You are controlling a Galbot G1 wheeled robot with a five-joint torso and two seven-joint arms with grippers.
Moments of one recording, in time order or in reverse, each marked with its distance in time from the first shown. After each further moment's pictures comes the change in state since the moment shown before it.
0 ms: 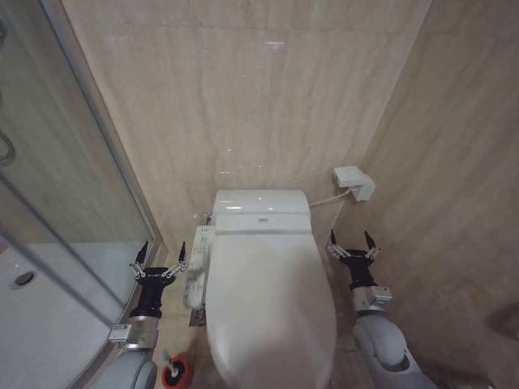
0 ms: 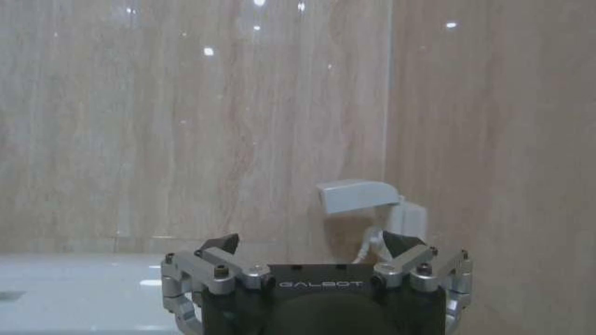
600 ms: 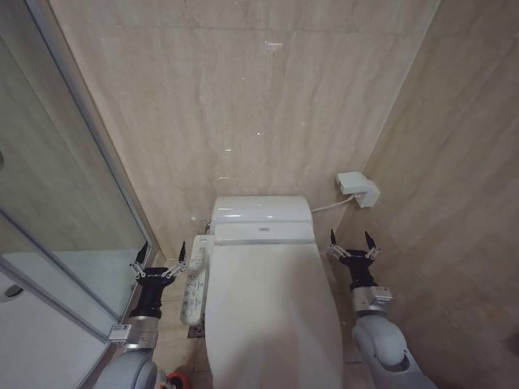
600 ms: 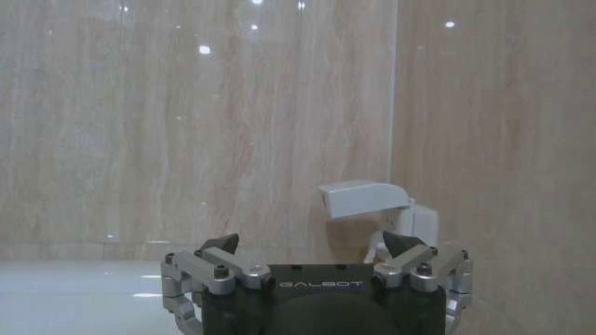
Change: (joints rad) left arm 0.001 0.000 0.000 0.000 0.000 0.000 0.000; right arm 0.000 0.000 0.000 0.000 -0.001 0.000 0.000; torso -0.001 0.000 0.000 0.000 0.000
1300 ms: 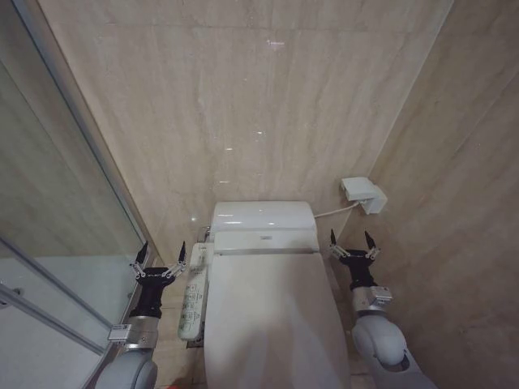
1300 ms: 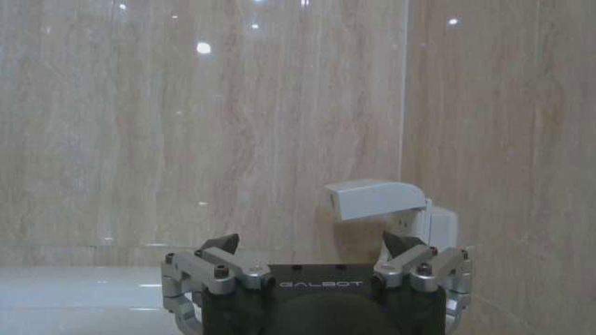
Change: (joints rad) left arm 0.000 0.000 0.000 0.000 0.000 0.000 0.000; right arm 0.000 0.000 0.000 0.000 0.000 0.000 0.000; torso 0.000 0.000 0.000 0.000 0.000
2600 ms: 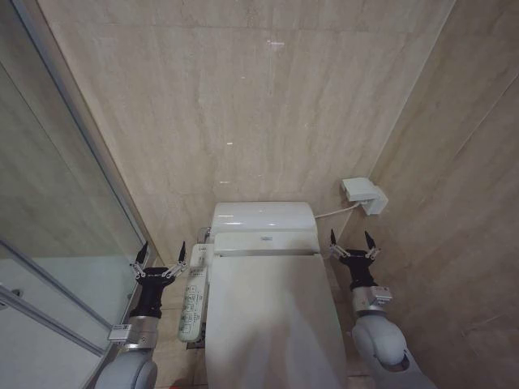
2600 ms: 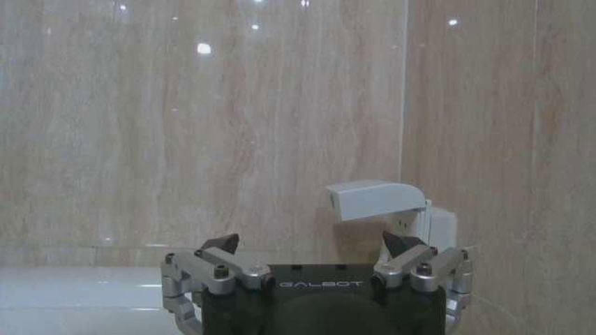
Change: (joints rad) left arm -0.002 -0.001 0.002 0.000 0.000 0.006 -0.001; right arm 0.000 0.000 0.000 0.000 0.000 0.000 0.000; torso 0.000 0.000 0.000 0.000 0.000
